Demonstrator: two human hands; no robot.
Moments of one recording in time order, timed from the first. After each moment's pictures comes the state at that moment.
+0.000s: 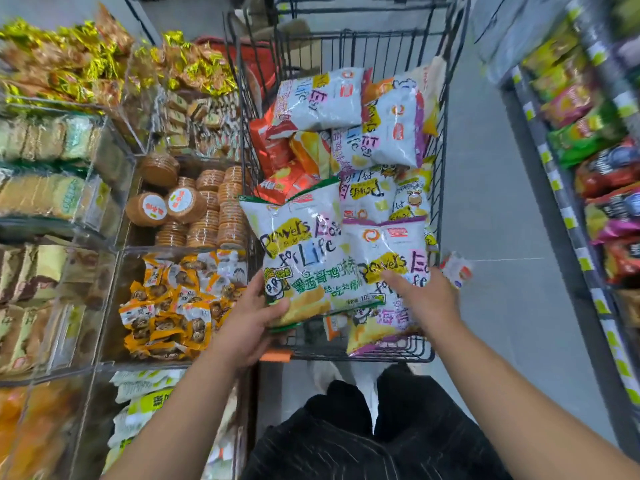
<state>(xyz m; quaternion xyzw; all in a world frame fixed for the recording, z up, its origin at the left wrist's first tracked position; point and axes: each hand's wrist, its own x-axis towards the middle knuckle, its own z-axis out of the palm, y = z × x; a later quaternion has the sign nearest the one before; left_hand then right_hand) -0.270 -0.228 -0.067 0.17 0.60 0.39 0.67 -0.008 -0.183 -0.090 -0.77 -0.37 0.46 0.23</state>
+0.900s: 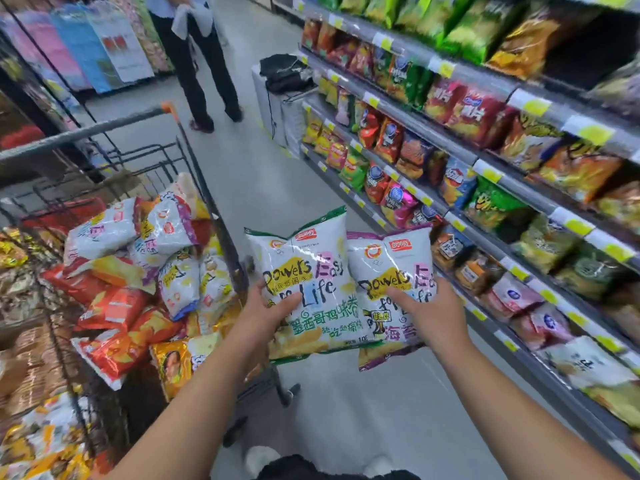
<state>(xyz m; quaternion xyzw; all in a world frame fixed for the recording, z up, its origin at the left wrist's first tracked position) 0.058 -0.267 0.034 0.48 0.51 0.22 0.68 0.294 -0.382 0.018 -0.82 -0.22 0.29 0.45</state>
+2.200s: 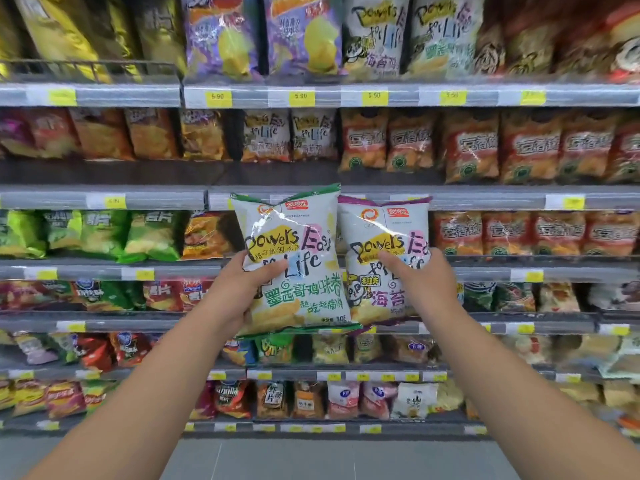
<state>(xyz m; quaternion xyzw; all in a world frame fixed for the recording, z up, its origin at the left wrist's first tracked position) 0.565 -0.172 0.231 0.66 0.07 0.04 0.74 0.597 -0.437 0.236 -0.81 0.09 -0.11 0.57</state>
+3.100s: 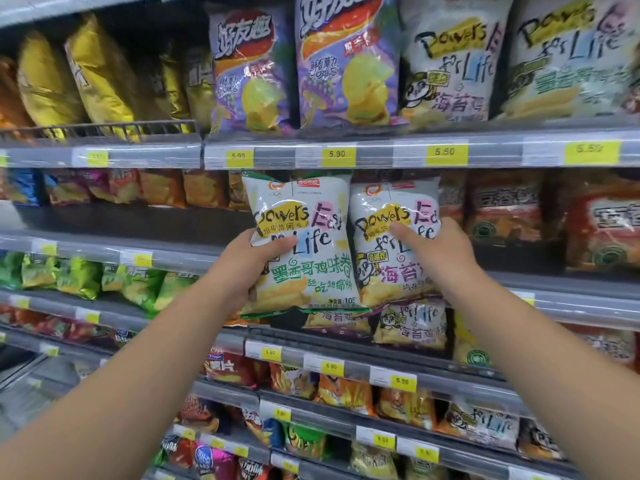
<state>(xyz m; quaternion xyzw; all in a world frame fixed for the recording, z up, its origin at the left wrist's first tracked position) 0.748 -0.137 0.320 0.69 0.09 0.14 0.70 0.848 -0.390 0.323 -0.82 -0.06 -0.09 0.56</state>
